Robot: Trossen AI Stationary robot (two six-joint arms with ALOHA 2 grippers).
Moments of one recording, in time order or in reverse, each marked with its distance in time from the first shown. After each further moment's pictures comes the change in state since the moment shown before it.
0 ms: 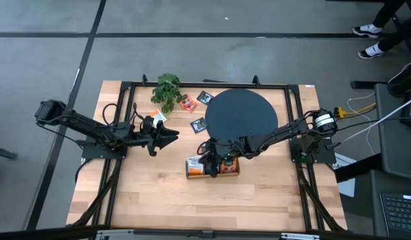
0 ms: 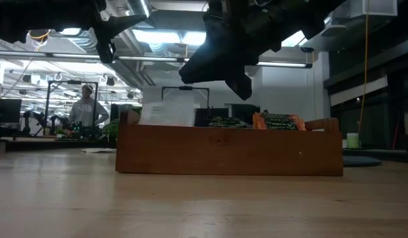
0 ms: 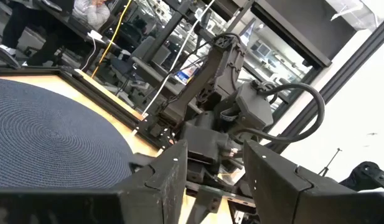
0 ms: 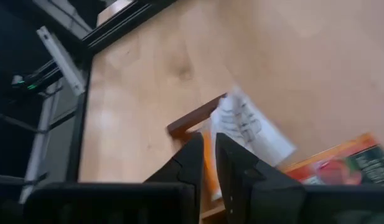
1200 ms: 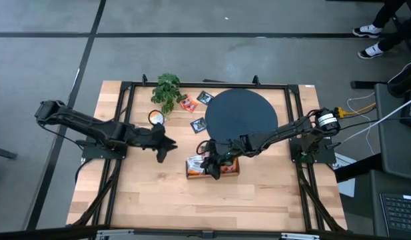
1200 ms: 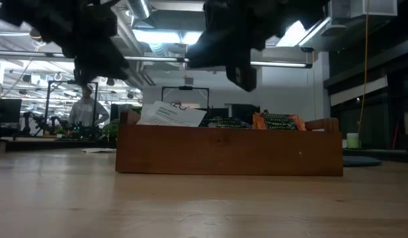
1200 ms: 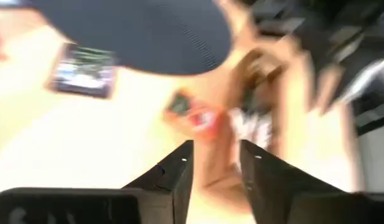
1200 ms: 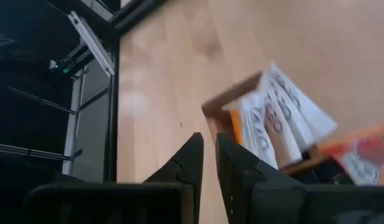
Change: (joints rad) left arm 0.002 0.004 0.222 -0.946 0.031 -0.039; right arm 0.001 -0.032 0.047 -0.110 -0.138 0.060
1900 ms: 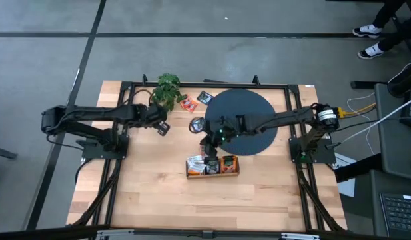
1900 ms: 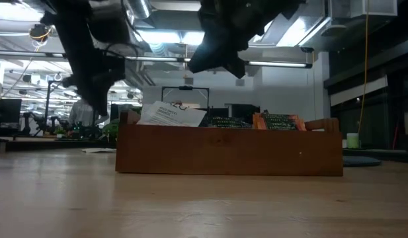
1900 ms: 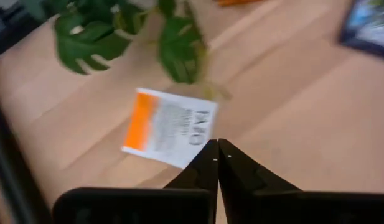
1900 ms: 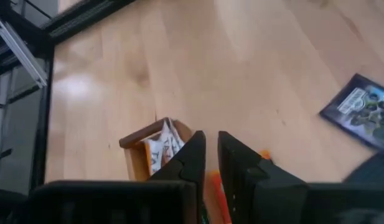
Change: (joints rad) left arm 0.458 0.212 0.217 -0.646 -0.134 0.077; right arm -0.170 -0.010 0.193 -0.341 0.035 -0.249
